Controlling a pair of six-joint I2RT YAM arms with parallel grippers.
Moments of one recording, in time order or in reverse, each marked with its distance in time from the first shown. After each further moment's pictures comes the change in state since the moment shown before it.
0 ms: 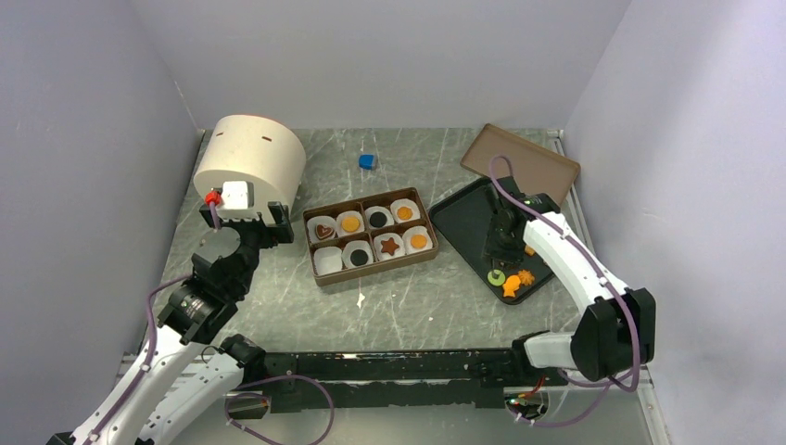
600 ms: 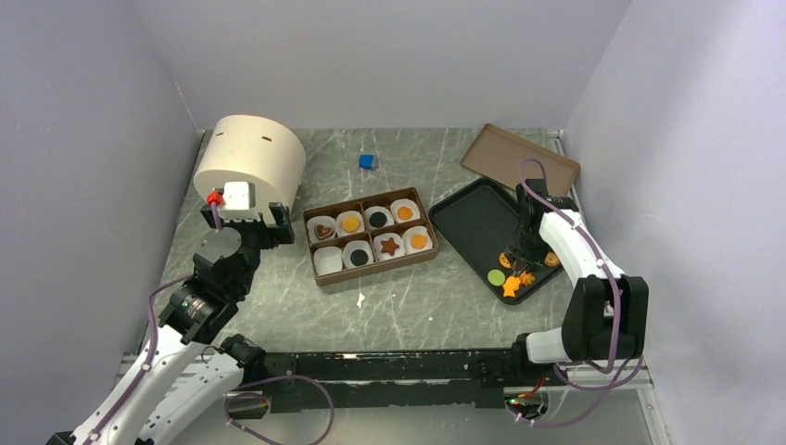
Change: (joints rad) left arm -0.001 0.000 -0.007 0.000 0.000 0.001; right arm -0.278 0.061 -0.083 0.104 0.035 -0.055
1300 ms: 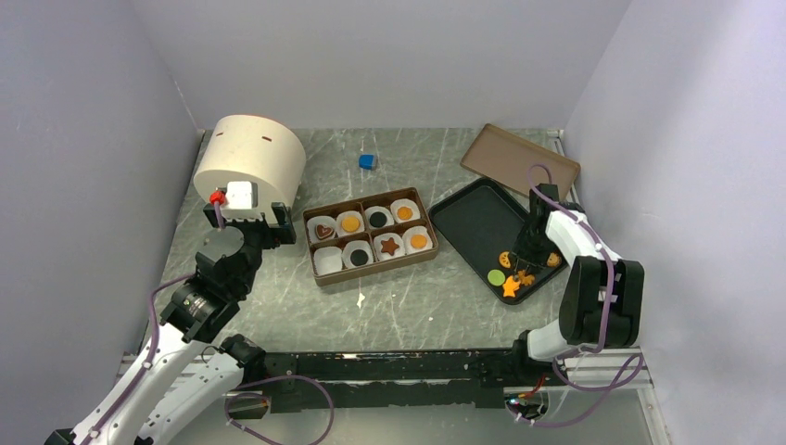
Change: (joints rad) left arm -0.010 0.011 -0.001 0.000 0.000 0.001; right arm -0.144 0.097 -0.064 0.145 -0.126 -0.101
